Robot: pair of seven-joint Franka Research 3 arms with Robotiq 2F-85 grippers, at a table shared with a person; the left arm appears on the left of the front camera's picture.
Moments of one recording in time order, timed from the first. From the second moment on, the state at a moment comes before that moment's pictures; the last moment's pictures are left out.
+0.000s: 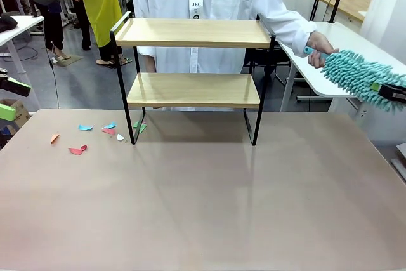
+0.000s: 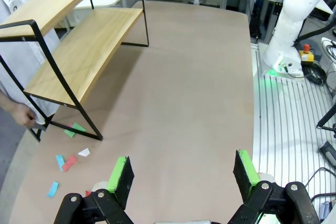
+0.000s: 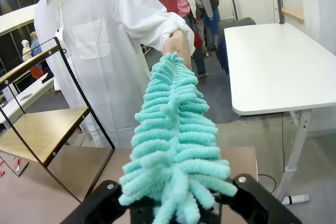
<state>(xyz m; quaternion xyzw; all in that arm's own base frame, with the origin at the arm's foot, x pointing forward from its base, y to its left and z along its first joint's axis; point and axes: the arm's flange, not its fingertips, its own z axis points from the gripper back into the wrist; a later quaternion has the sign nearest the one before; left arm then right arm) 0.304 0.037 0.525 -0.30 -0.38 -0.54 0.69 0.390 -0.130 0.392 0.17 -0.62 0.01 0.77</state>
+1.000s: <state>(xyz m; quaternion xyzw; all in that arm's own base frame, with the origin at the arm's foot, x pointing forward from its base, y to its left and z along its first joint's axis) 0.305 0.037 0.525 -0.30 -0.37 -0.54 0.69 0.341 -0.217 0.598 0.31 -0.70 -0.12 0.64</state>
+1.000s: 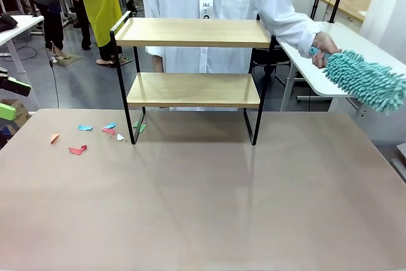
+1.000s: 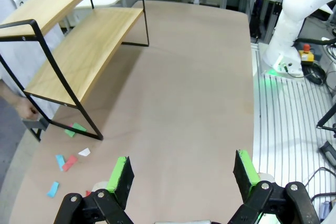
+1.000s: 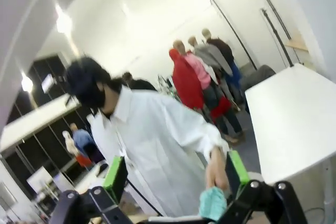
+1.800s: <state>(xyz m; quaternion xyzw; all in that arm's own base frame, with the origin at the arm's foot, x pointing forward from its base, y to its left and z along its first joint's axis) 0.306 0.038 0.525 -0.30 -0.37 -0.54 0.69 0.337 -0.254 0.619 0.34 -0.70 -0.15 0.60</state>
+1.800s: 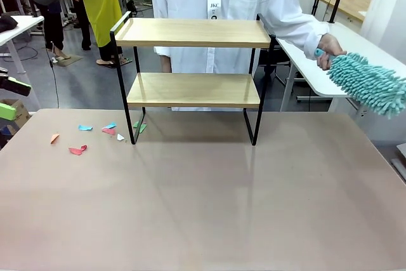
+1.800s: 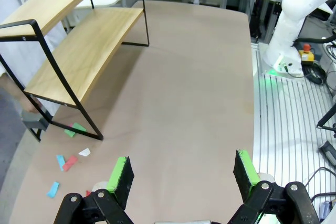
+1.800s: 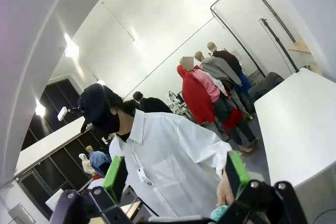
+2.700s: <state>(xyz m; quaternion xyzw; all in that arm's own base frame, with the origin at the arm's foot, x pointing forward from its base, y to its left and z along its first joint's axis) 0.306 0.038 0.525 -0.30 -0.37 -0.54 0.69 0.337 -0.254 0.618 0.34 -0.70 -0.15 0.60</state>
